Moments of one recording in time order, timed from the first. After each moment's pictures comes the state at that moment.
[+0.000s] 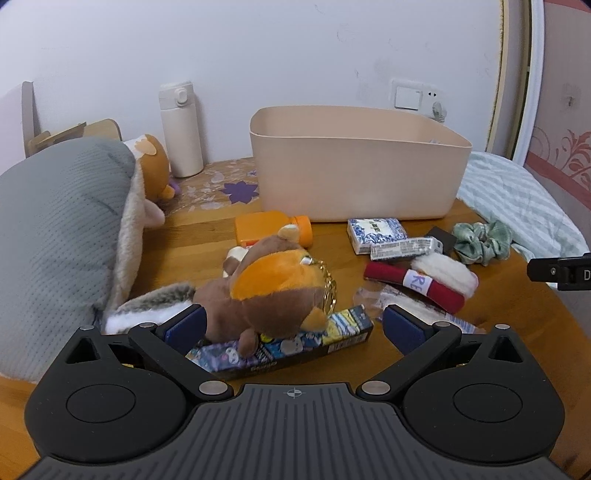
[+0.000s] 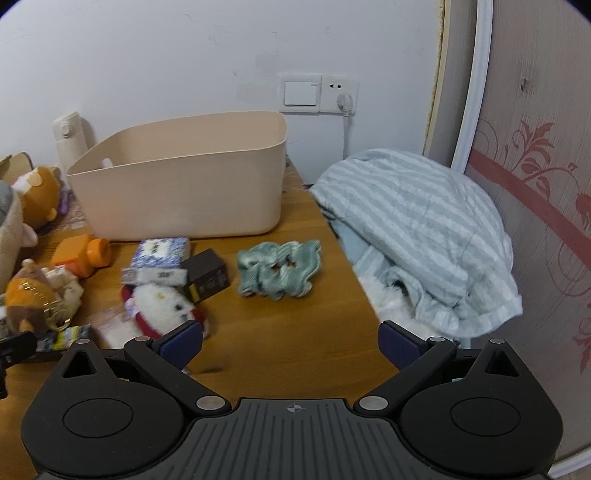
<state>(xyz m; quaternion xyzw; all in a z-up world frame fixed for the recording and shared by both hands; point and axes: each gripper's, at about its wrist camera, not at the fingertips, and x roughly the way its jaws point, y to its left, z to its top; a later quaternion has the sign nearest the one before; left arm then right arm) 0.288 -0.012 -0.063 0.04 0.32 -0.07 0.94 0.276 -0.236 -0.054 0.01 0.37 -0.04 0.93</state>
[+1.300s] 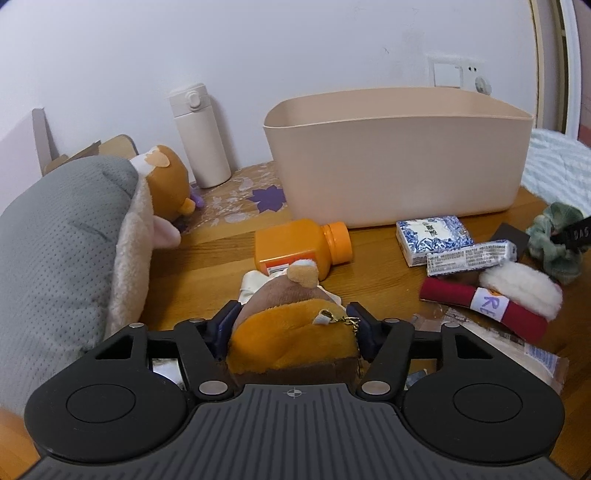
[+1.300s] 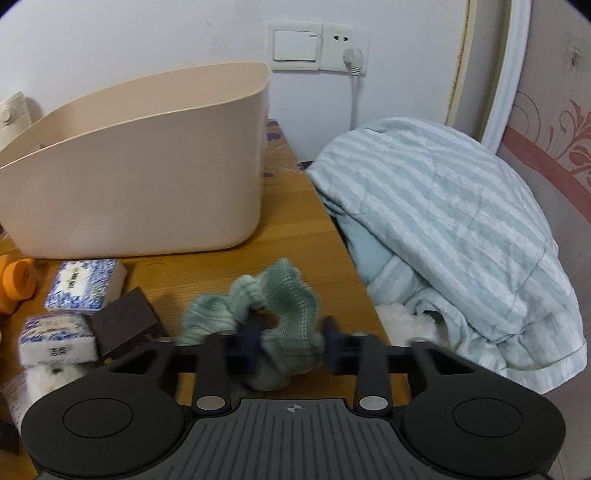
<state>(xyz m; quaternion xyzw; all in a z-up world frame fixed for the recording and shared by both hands) 0.334 -0.032 -0.088 0.09 0.31 0.01 0.94 0.386 -0.254 -0.106 0.01 0.41 -0.03 0.91</state>
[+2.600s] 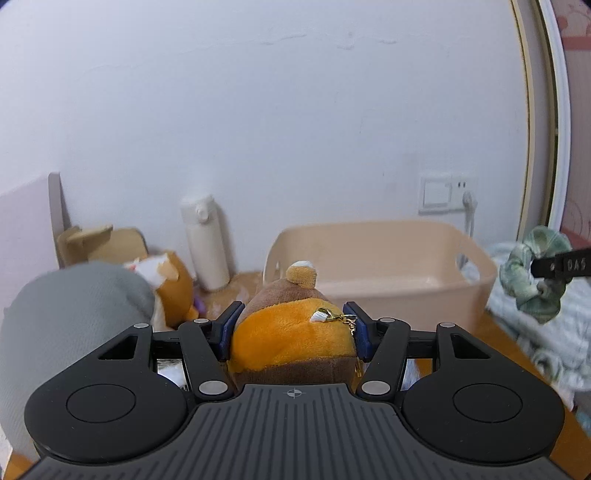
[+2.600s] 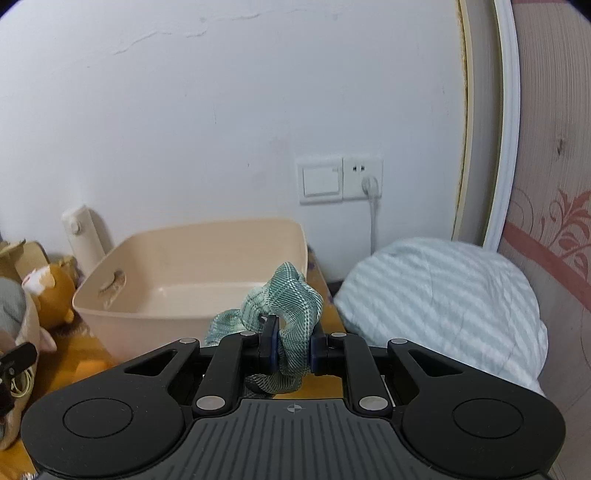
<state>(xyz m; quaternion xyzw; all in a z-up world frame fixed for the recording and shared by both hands) 0.331 -0.055 0.029 0.05 0.19 0.00 0.98 0.357 -0.247 0.015 0.04 0.28 0.02 0.96</state>
